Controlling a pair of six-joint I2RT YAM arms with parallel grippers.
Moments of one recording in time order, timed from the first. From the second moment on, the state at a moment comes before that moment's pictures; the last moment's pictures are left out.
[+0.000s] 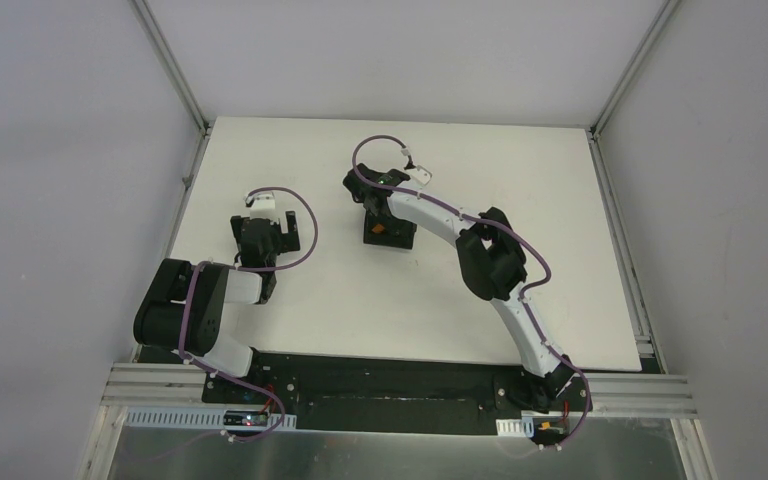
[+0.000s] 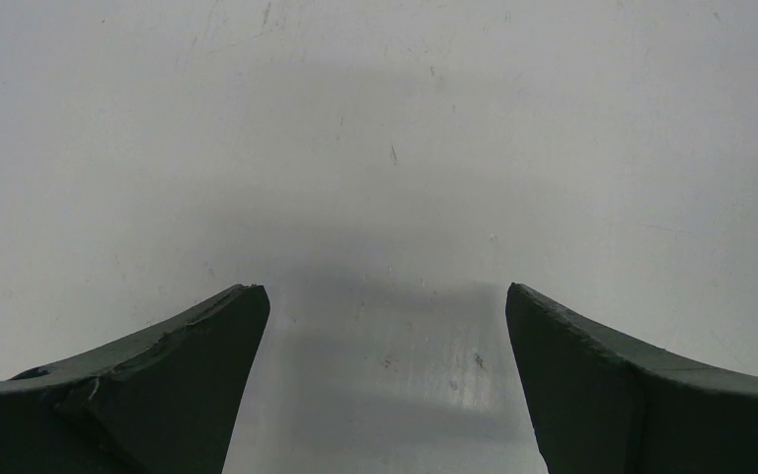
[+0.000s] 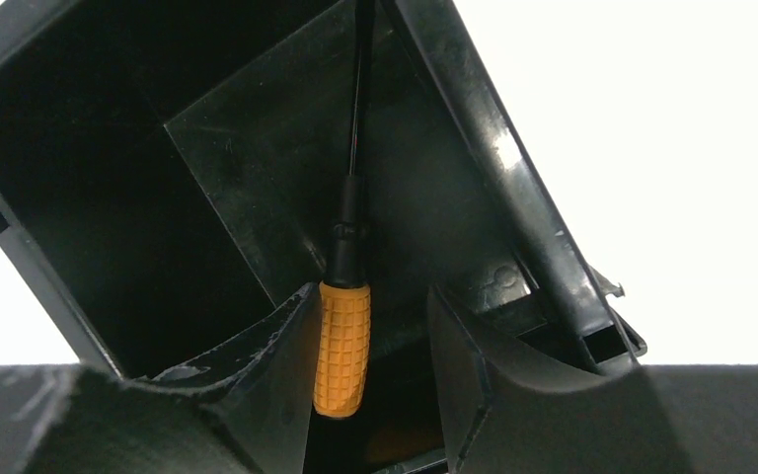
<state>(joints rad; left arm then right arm) -0.12 1.52 0.35 0.89 -0.25 -0.03 0.82 2.34 2.03 -1.00 0.62 1.40</state>
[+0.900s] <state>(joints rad) -0.12 1.52 0.35 0.89 -0.25 -0.03 0.86 2.20 2.17 -1.09 0.78 1.11</state>
